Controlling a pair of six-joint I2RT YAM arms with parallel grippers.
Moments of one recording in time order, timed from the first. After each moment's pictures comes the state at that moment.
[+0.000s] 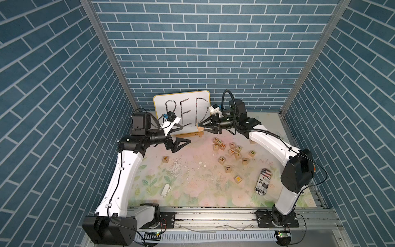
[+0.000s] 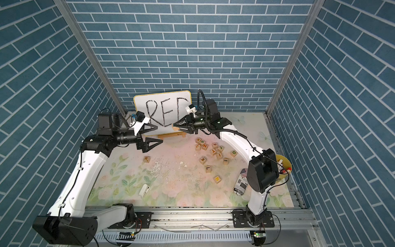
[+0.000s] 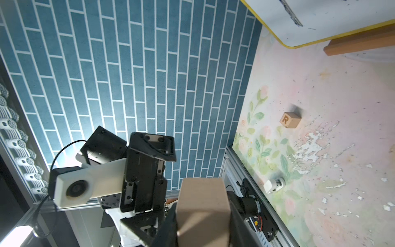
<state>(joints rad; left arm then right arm) -0.07 1.19 1.31 -0.75 1.02 0.46 0.64 1.79 1.66 -0.21 -1.00 1.11</state>
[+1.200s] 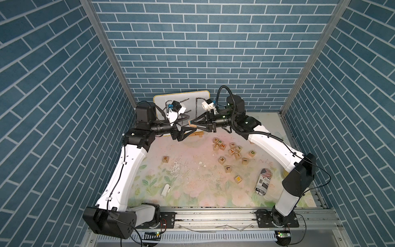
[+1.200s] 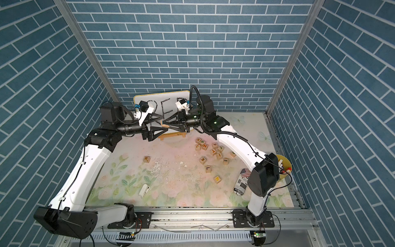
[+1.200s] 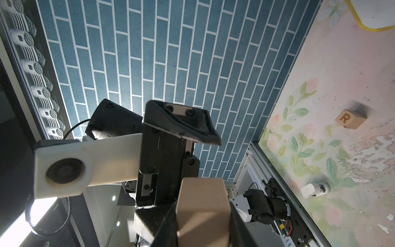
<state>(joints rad) -0.17 1.26 1.43 -0.57 0.95 0.33 0.74 1.76 1.74 -0.17 -0.99 1.20</state>
